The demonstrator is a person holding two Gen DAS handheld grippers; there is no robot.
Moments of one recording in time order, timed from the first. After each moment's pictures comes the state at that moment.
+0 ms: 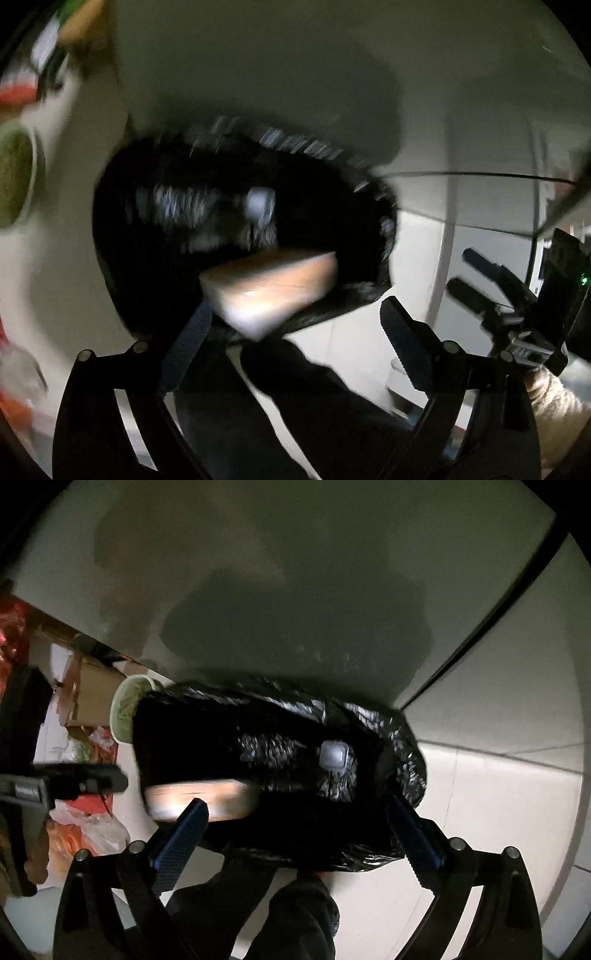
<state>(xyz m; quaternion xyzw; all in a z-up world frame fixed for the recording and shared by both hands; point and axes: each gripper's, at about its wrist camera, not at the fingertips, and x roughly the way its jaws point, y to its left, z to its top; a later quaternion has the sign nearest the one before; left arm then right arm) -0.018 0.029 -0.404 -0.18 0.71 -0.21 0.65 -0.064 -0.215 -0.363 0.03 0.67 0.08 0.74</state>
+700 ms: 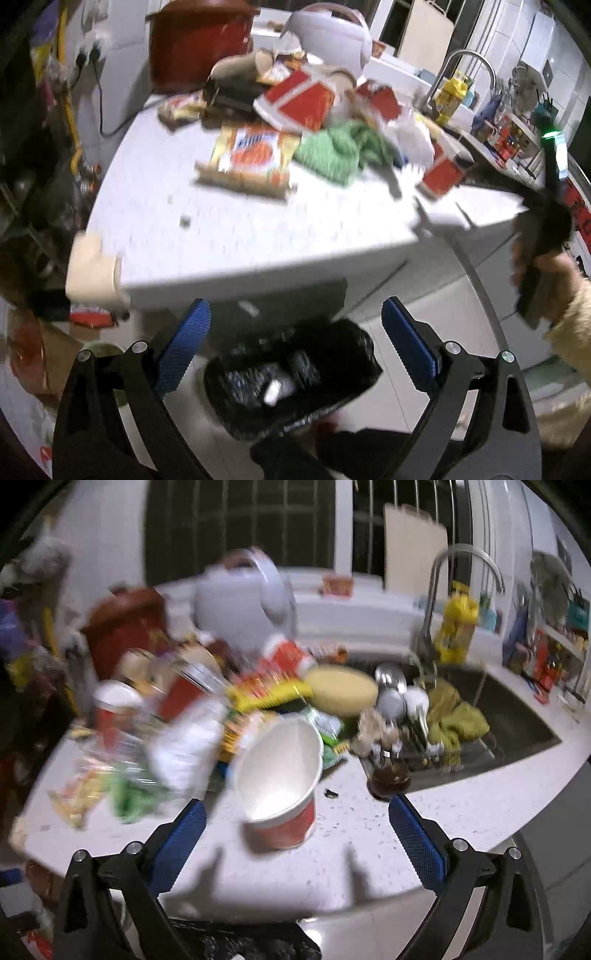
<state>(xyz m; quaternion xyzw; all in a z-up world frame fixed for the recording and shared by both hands) -0.043 0.003 -0.108 -0.01 0.45 -0.22 0.87 -0.004 -0.288 -0.077 0.02 0.36 -0.12 0.92</state>
